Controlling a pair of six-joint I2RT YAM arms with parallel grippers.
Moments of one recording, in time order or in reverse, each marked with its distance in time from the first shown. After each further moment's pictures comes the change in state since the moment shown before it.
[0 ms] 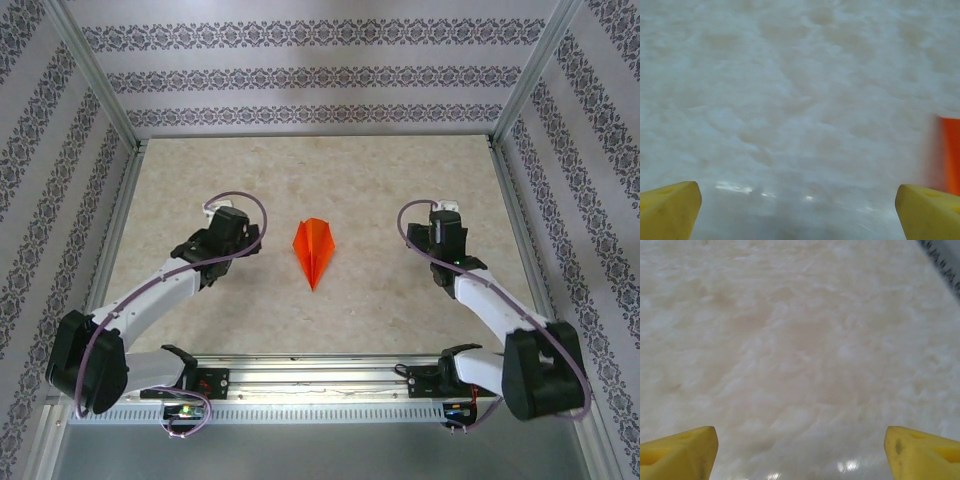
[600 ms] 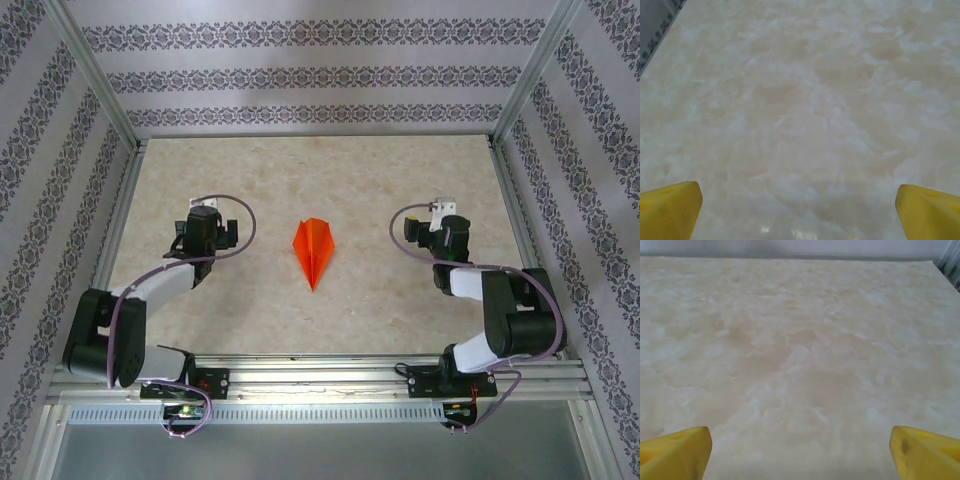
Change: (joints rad) left arm 0.235 0.149 -0.179 0.546 0.051 0.405; right arm -0.138 0.298 -0.154 0.695 -0.280 -0.141
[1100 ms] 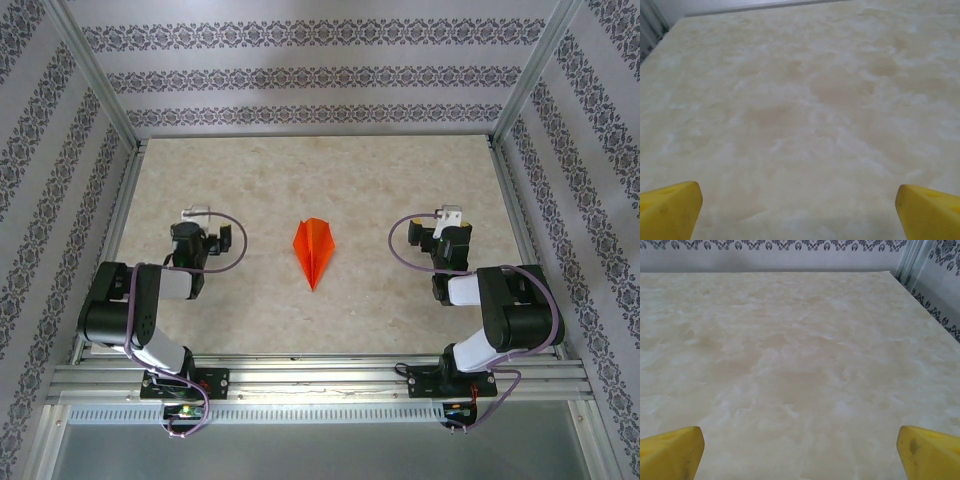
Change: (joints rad) left arm 0.166 0.187 -0.188 0.549 0.215 0.088; right arm 0.003 0.021 -0.065 0.151 0.127 0.013
